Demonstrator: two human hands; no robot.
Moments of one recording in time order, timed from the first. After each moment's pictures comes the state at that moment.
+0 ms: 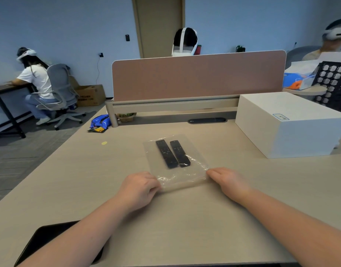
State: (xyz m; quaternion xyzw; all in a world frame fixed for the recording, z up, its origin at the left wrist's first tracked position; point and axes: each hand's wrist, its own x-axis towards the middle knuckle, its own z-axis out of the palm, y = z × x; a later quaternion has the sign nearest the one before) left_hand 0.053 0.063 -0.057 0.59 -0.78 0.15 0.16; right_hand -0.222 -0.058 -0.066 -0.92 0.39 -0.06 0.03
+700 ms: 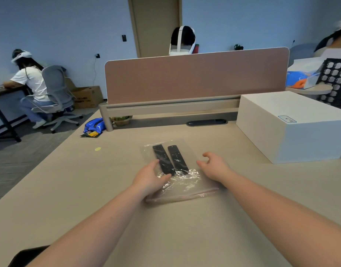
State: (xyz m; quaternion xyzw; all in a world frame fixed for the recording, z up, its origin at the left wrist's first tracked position) left_hand 0.032 -0.012 -0.047 0.80 -0.54 -0.16 0.22; right_hand -0.158 -0.109 -0.042 -0.72 0.59 -0.18 0.30
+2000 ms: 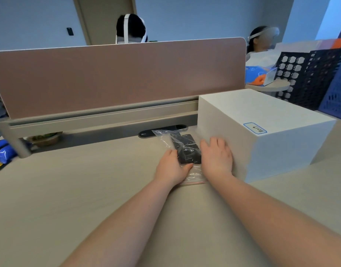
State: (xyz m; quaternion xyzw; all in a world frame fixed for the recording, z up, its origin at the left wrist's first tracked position) left_hand -0.113 -0.236 -0.077 0.70 -0.66 -0.13 0.26; right_hand -0.243 -0.246 -0.057 -0.73 0.66 -0.16 -0.10
